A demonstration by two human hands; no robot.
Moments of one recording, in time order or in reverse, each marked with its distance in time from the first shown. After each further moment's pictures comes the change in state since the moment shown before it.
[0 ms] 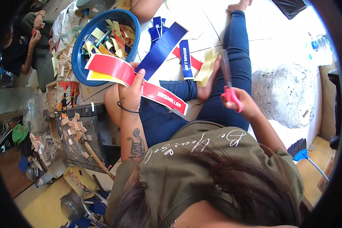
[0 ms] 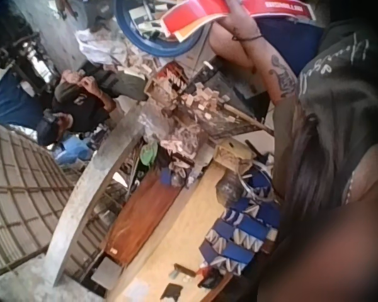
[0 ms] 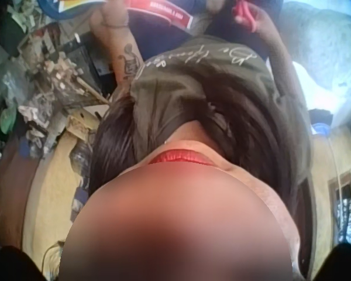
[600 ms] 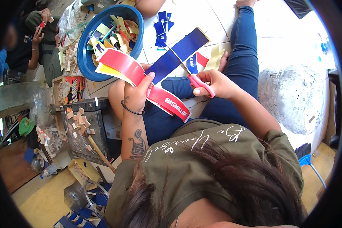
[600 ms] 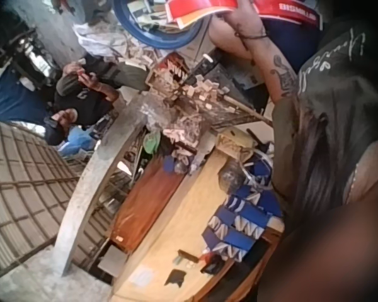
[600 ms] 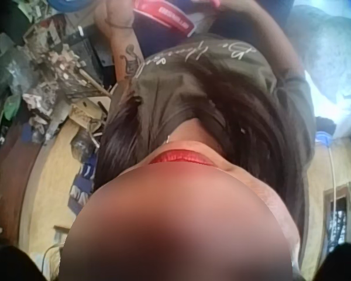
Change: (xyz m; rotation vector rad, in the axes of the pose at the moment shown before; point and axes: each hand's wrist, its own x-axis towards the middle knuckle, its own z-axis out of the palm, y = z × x) left_hand -0.012 0.009 0.010 0.047 -0.092 -0.096; right_hand 0.083 -0.027 0.041 -0.126 -0.264 -0.042
